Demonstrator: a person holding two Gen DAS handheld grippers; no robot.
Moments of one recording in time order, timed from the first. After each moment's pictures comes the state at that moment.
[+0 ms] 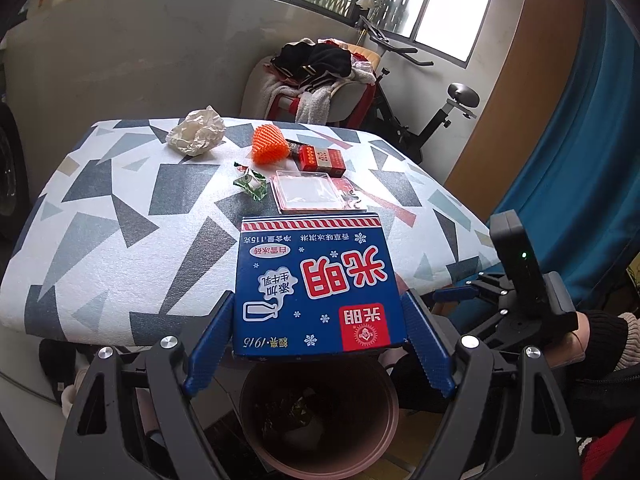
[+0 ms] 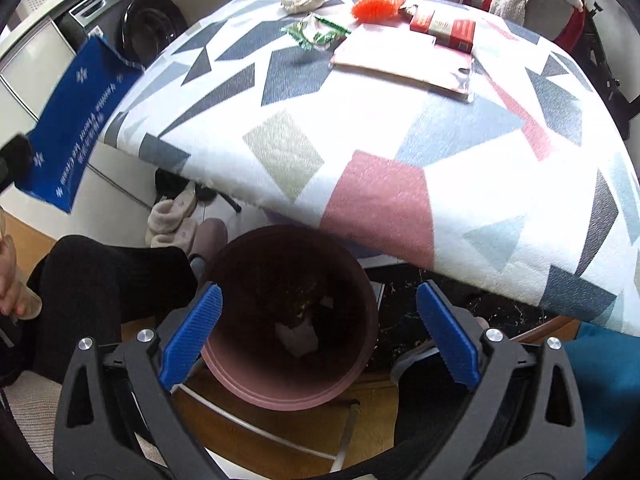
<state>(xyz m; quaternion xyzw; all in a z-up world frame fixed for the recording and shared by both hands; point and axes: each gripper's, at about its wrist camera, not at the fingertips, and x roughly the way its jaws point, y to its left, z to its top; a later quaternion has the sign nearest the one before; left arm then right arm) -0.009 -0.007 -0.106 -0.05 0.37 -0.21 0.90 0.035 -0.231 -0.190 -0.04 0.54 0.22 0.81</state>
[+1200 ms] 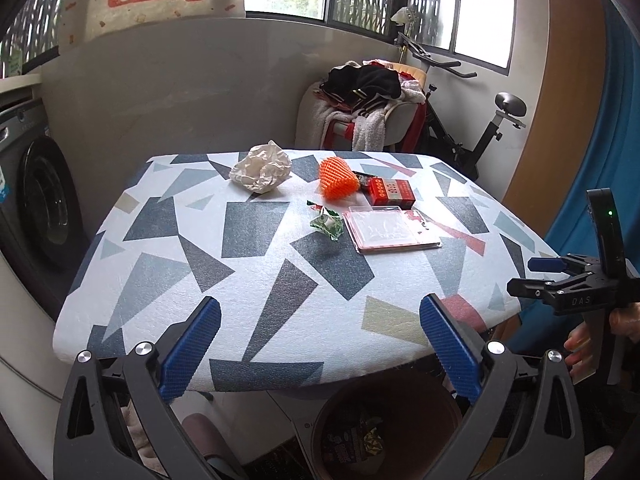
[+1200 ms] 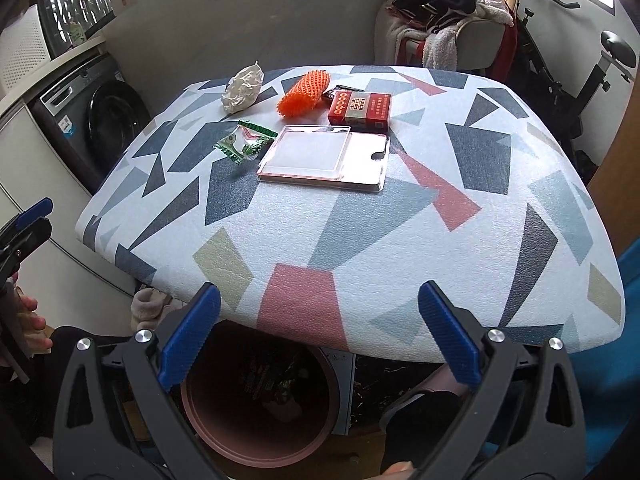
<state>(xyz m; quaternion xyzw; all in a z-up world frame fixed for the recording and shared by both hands) 0.022 0.027 -0.091 0.00 0.33 -0.10 0.94 0.069 -0.282 -0.144 0.02 0.45 0.15 0.88</state>
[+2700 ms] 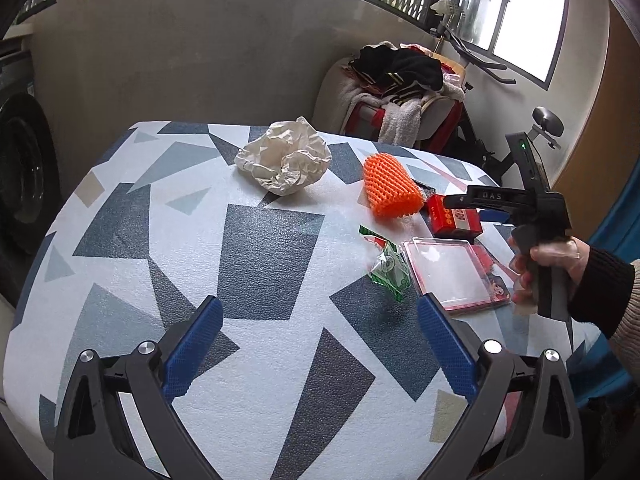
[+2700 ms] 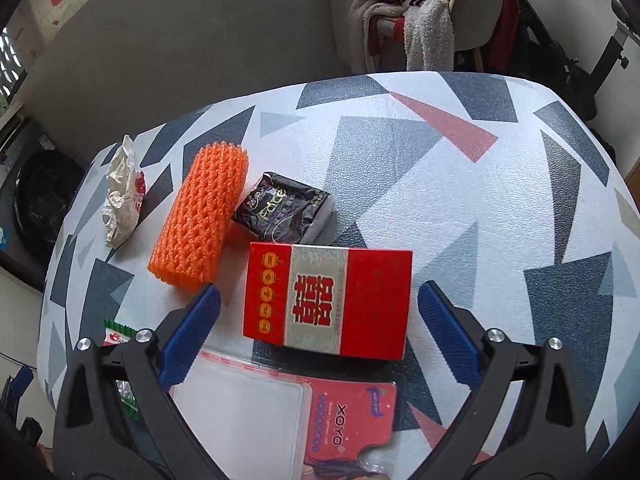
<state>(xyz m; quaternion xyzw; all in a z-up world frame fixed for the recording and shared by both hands) 0.187 0.058 -0.148 -0.06 0.38 -0.10 0.92 0.381 -0.255 -0.202 0.09 0.49 0.09 0.86</state>
